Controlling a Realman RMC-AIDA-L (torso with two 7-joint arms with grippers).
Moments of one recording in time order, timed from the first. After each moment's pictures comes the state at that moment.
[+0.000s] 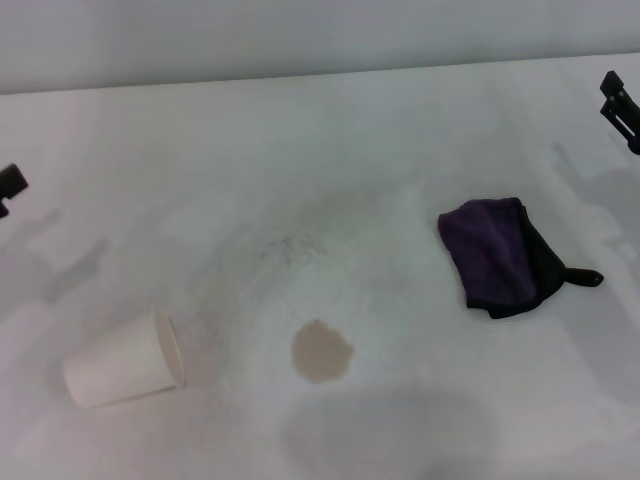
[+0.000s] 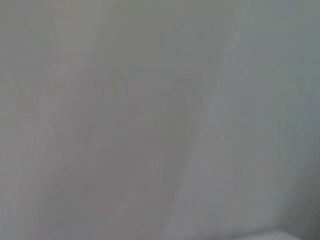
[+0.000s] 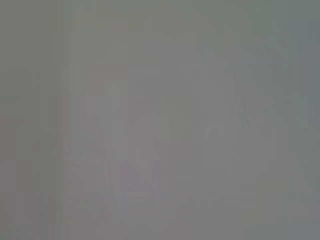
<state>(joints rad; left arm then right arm) -0.28 -1.82 1.39 0.41 0.82 1.40 -1.12 0.38 2.02 -0.39 -0.06 2.00 1.31 -2.77</state>
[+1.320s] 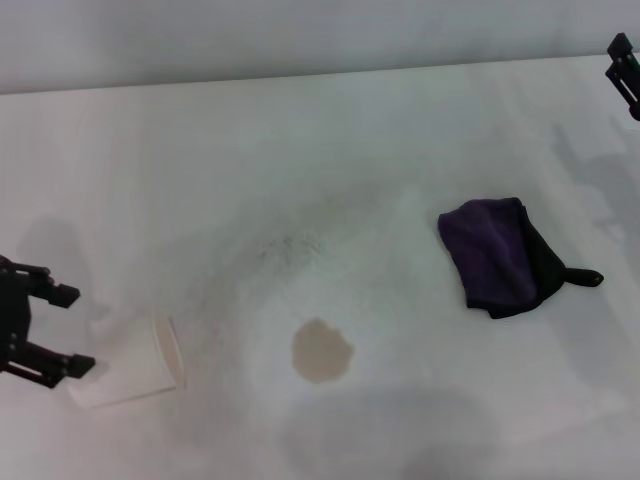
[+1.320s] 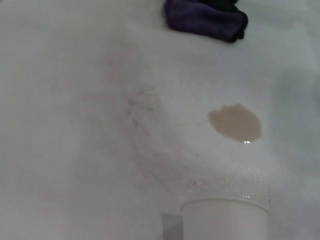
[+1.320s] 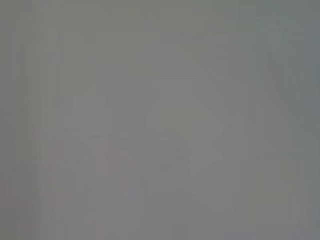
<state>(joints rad) -0.51 -1.94 1.06 1.11 2.30 1.73 -1.70 0.43 2.02 -0.35 -0.01 2.07 1.33 -2.76</state>
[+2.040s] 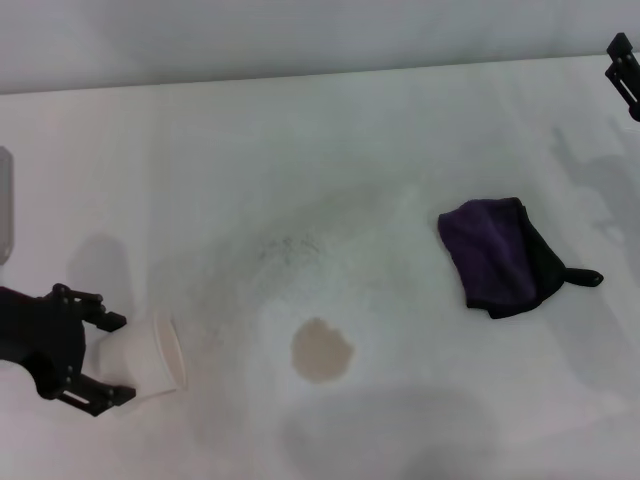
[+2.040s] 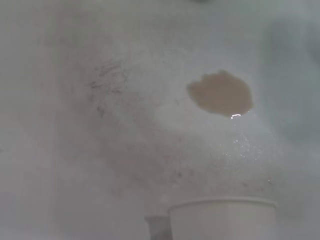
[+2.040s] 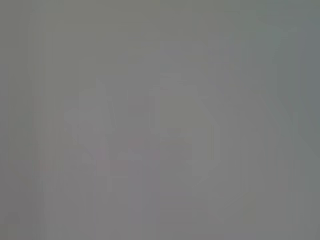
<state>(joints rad) -0.52 -2.06 1.10 1.09 2.46 1.64 -1.57 0.43 2.02 -0.35 0.00 2.07 1.34 -2.76</state>
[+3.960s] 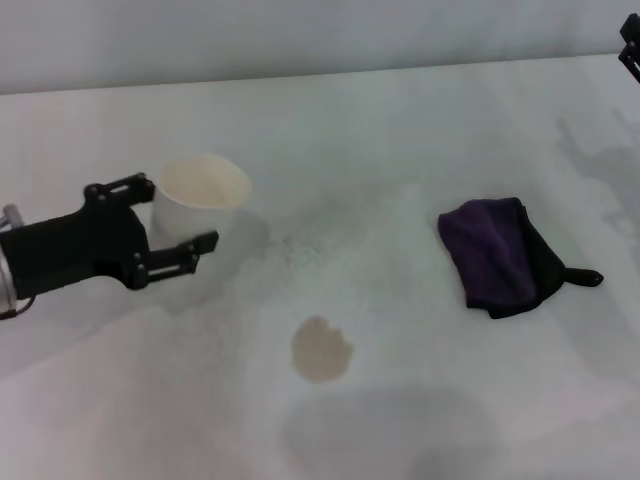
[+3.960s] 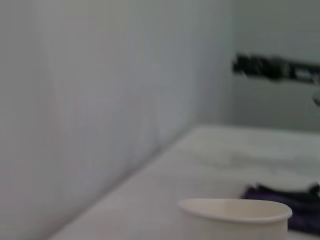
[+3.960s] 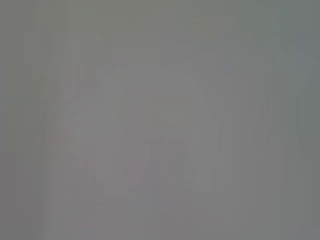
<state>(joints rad) -0.38 -2.08 1.09 0.75 1.64 1.31 -1.12 0.42 2.02 -0.39 -0.09 2.05 1.35 -2.77</state>
